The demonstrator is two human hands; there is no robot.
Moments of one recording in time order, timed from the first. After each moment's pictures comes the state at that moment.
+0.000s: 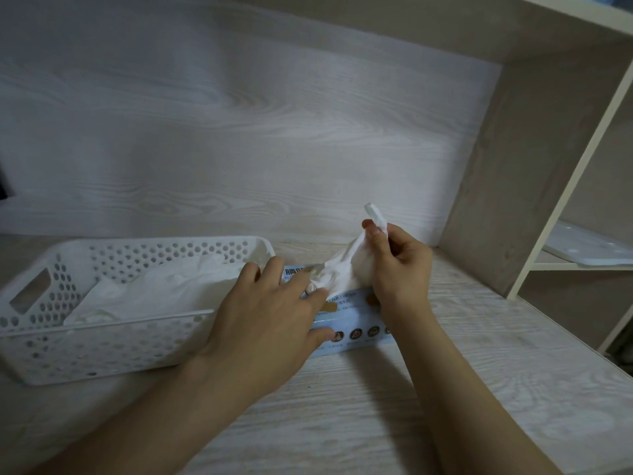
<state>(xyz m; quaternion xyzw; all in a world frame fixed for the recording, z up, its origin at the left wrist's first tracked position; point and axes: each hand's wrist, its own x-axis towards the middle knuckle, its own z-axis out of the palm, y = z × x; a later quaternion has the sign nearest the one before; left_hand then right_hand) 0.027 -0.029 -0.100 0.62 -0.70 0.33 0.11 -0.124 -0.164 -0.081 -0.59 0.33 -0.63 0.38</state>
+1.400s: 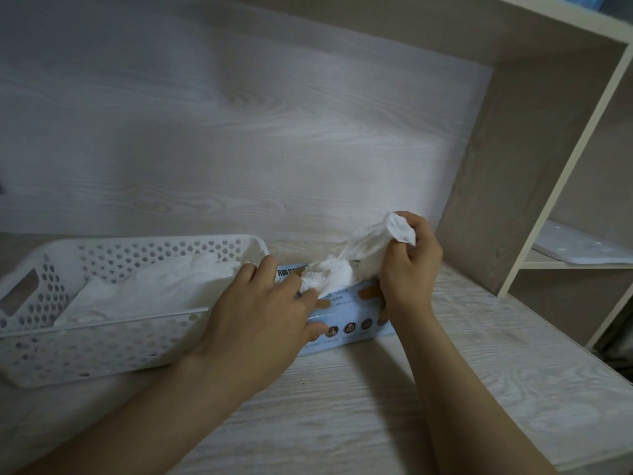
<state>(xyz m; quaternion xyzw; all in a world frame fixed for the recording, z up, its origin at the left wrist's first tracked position) 0.033 -0.036 -0.109 0.60 -0.70 0.36 0.12 -0.136 -0.165 -0.076 -0.57 0.36 -0.69 0.26</state>
